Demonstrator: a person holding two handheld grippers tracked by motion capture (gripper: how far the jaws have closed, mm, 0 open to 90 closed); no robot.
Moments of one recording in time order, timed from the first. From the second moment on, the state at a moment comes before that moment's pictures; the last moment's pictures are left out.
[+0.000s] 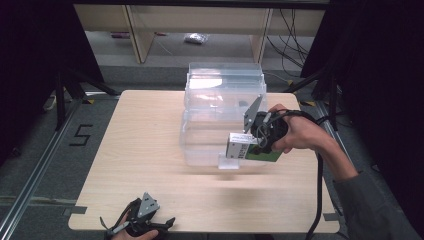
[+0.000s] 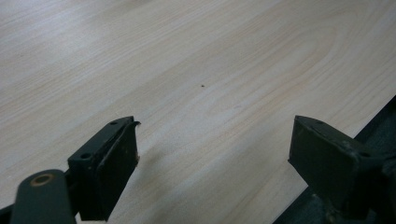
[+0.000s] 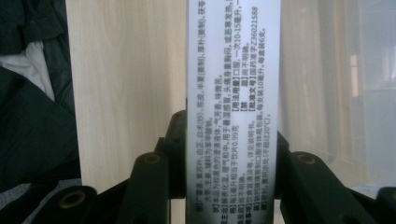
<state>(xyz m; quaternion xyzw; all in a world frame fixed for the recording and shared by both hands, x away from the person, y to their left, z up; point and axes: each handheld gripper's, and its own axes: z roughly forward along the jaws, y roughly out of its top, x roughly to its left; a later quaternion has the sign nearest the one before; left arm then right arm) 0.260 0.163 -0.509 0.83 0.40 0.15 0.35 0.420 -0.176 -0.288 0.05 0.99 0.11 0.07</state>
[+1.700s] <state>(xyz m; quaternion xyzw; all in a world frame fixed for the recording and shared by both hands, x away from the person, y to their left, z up) 0.259 0.162 -0.509 0.83 0.40 0.15 0.36 0.528 -0.173 -0.360 0.08 0.99 0.08 0.03</state>
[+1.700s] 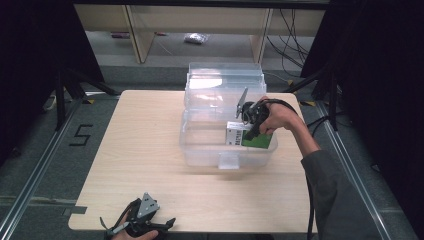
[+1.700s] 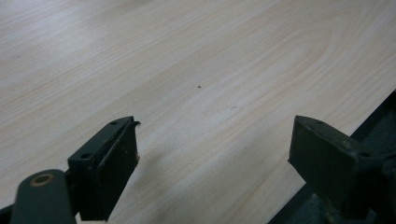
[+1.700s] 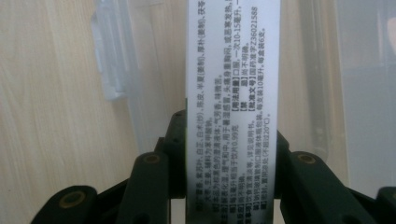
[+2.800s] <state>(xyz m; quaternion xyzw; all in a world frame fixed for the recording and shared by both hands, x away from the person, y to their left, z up) 0.258 0.161 -0.510 0.83 0.41 0.15 0.36 0.533 -0.182 -0.401 0.08 0.99 0.09 0.02</state>
